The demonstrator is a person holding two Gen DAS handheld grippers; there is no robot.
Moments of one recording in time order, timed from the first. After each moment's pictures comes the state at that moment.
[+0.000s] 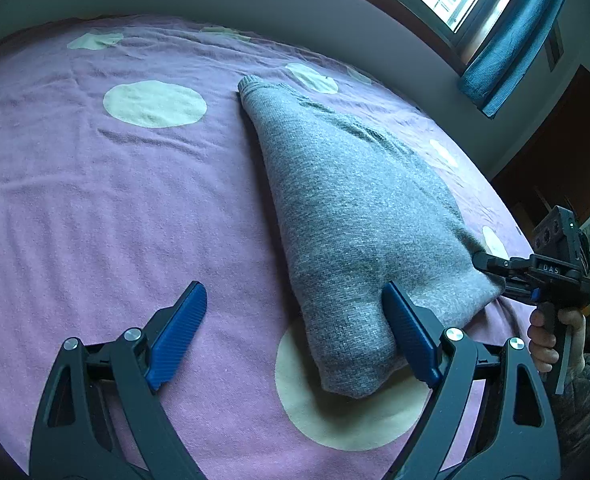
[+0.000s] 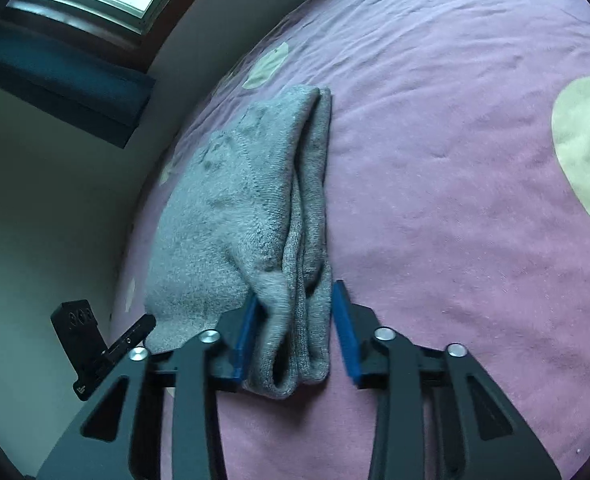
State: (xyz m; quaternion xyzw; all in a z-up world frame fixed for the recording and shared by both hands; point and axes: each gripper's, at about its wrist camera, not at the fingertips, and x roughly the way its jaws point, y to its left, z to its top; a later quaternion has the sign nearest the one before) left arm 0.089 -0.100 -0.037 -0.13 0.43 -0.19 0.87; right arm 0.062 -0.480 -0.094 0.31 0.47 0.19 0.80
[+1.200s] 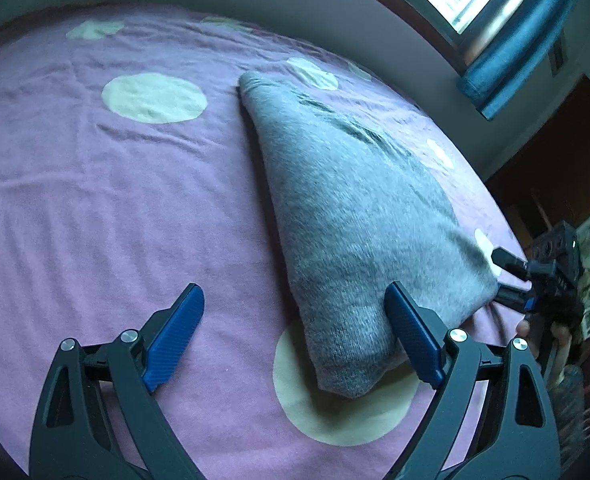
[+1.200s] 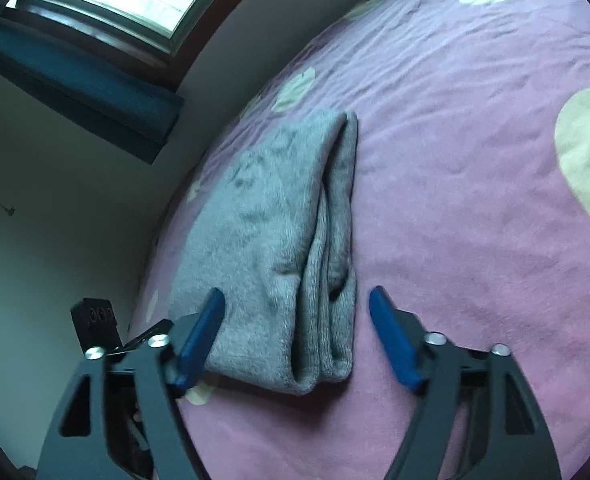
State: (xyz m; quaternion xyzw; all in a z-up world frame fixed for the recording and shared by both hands) left arm 0.100 -0.091 -0.031 -0.16 0.46 -0.19 0.85; right arm 0.048 -0.488 -0.077 0.33 0.42 0.21 0.82
